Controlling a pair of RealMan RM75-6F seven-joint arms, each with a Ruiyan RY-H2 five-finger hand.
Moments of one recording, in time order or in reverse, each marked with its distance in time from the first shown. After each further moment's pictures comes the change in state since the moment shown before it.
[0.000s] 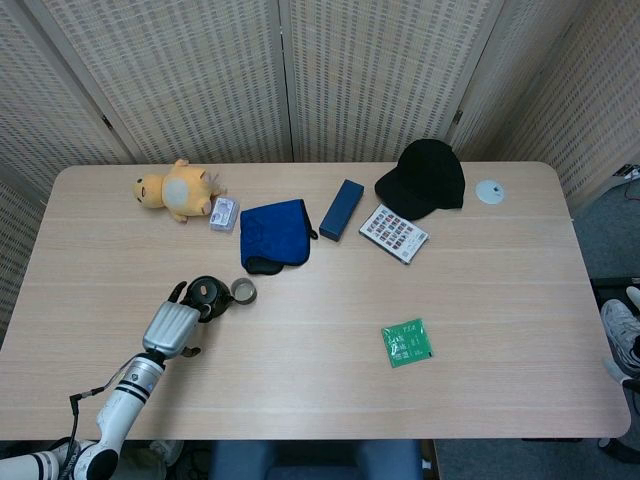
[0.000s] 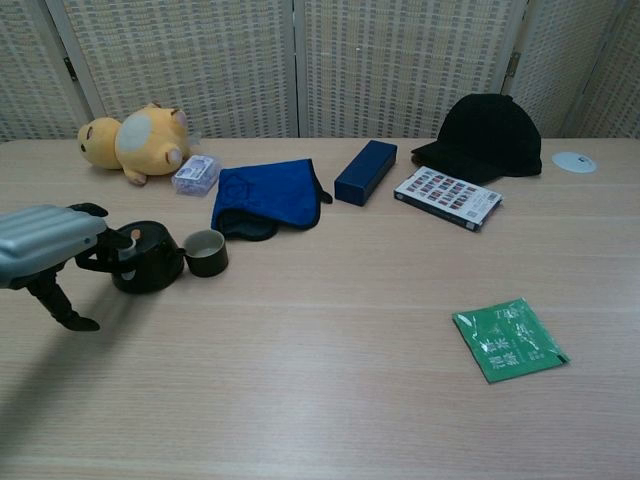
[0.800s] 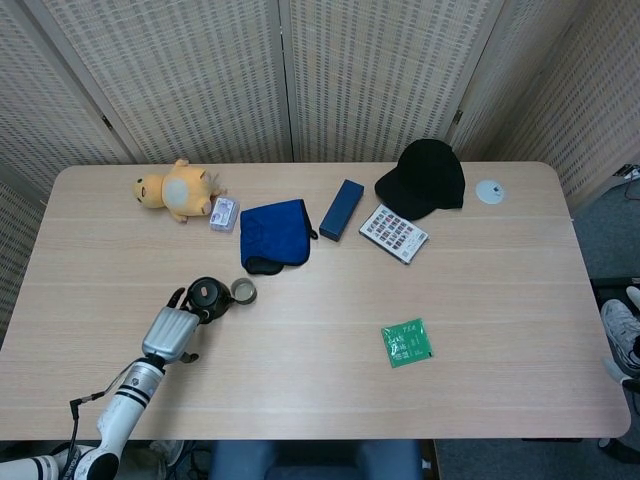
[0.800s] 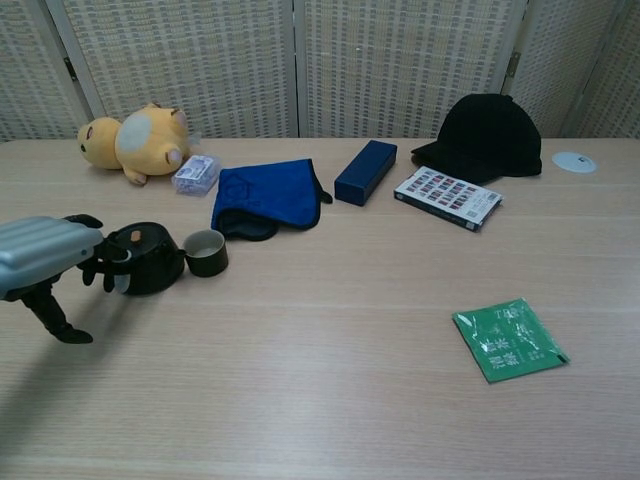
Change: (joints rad) left arm 0.003 0.002 0.014 -0.033 -0.054 -0.003 0.055; right arm -0.001 0.001 0.001 -0.002 0.000 -0.002 0.000
